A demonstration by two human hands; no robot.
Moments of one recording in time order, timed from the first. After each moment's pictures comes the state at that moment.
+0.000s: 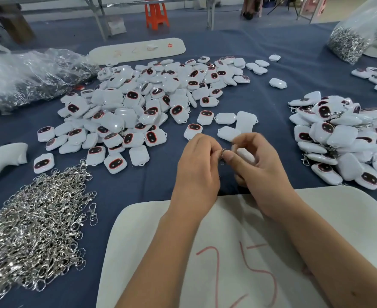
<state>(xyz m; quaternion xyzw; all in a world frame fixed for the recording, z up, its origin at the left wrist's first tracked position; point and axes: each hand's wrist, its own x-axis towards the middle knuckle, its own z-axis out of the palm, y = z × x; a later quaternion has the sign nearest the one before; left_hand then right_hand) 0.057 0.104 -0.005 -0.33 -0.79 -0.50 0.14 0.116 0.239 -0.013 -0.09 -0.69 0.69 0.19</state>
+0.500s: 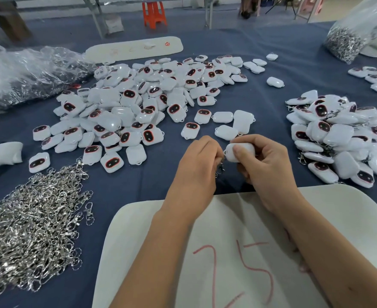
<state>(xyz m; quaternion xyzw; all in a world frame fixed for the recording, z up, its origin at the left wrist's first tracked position) 0.055 0.102 -0.006 -0.38 -0.82 -0.42 0.10 0.117 0.244 -0.006 -0.15 -0.71 0.65 0.25</state>
